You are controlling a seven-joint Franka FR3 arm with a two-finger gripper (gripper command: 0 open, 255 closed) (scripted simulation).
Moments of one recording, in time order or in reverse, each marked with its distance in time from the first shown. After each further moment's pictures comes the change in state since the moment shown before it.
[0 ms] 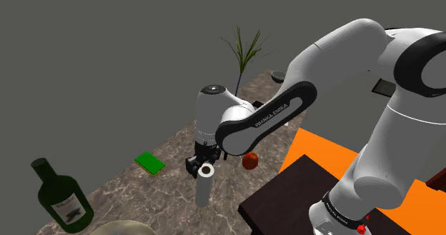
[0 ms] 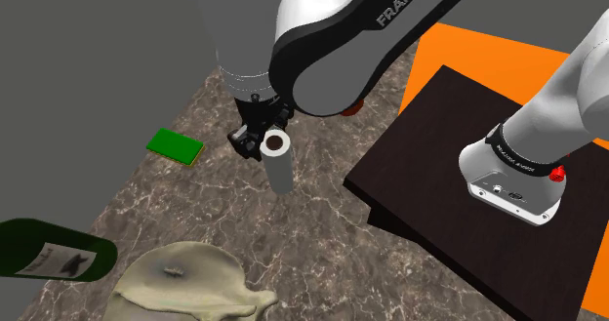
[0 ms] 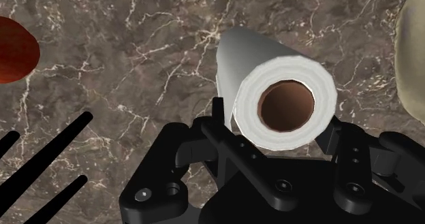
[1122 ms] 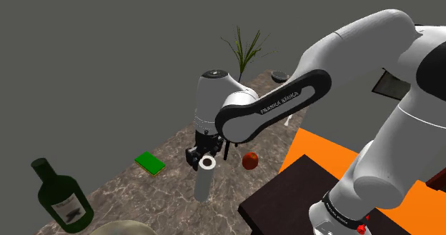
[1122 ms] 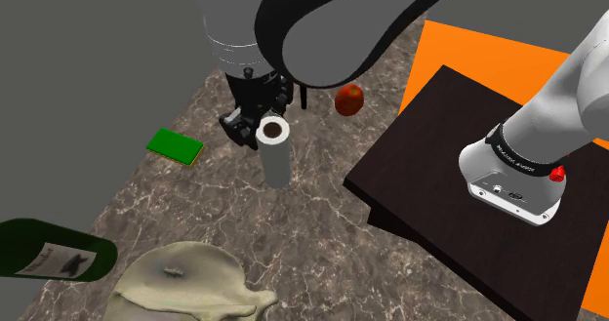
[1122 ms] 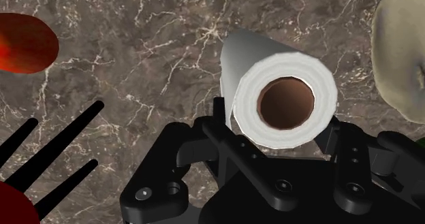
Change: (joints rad) arm -0.012 -0.096 0.015 0.034 0.072 -0.116 -0.046
